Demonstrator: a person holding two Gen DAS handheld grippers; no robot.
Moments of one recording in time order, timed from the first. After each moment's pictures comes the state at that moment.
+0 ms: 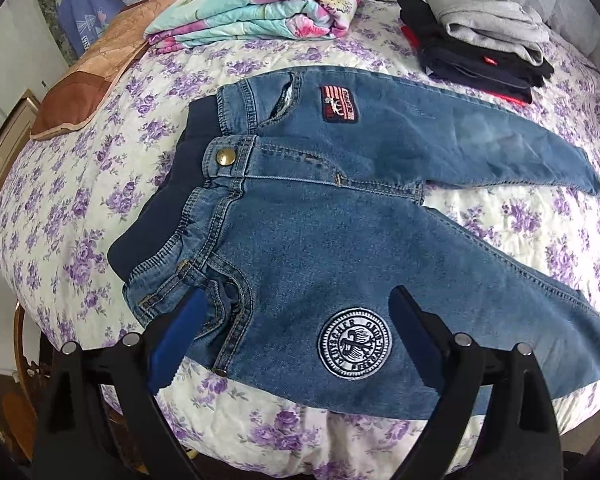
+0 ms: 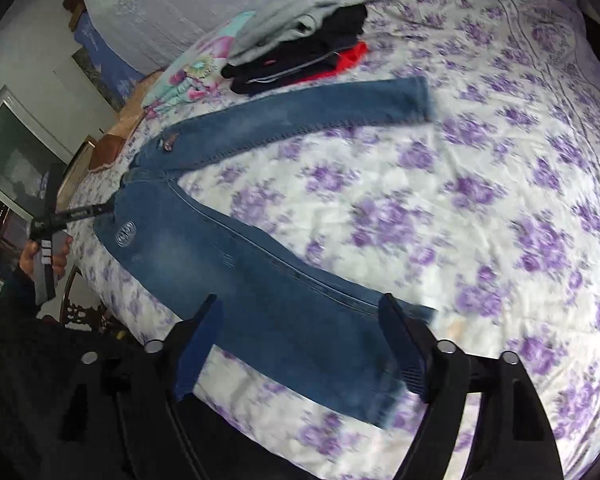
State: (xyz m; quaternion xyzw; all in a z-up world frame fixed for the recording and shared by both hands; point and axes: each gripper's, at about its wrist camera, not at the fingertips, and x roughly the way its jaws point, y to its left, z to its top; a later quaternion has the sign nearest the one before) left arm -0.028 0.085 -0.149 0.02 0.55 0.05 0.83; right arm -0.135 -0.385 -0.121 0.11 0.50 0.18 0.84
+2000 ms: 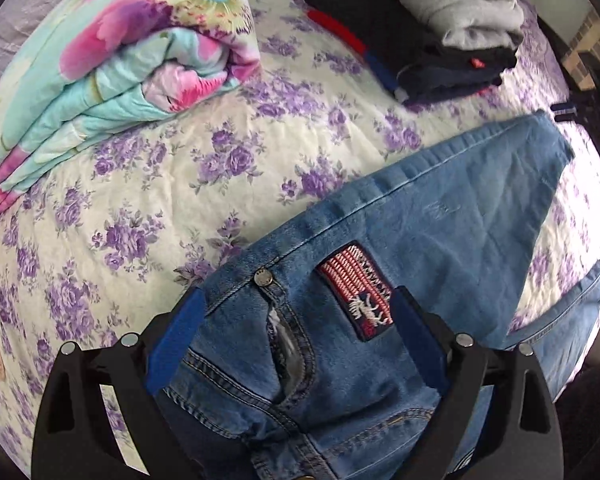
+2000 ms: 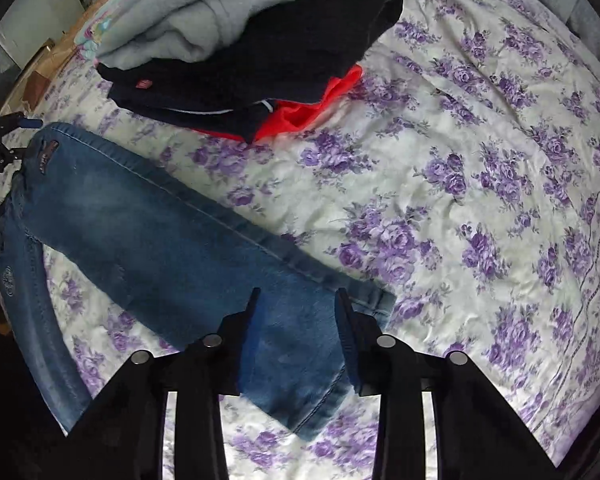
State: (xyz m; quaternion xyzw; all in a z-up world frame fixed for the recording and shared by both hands) left arm 0.221 0.109 -0.178 0.14 0.58 -0.22 0.77; right arm 0.220 -0.406 -0.140 -0.12 0.61 0.17 0.77
